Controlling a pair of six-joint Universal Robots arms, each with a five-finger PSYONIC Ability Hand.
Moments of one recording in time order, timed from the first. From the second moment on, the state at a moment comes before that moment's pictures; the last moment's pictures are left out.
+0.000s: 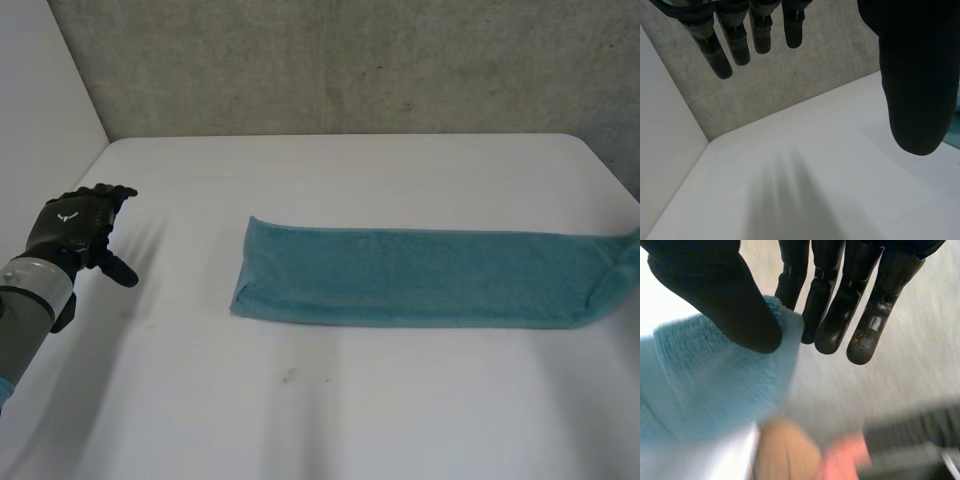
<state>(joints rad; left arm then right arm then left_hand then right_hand) 4.68 -1.80 -1.86 3.50 -1.37 3.28 1.43 -0.99 1.14 -0.05 1.50 2.54 0.19 0.21 0.22 0.21 0.05 0.96 1.18 1.19 1.19 0.98</state>
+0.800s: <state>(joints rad) 4.41 -1.88 -1.70 3.51 -1.37 3.29 2.02 -1.12 1.39 -0.16 1.48 2.86 0.19 0.21 0.22 0.21 0.05 0.21 0.22 0.22 0.24 0.07</state>
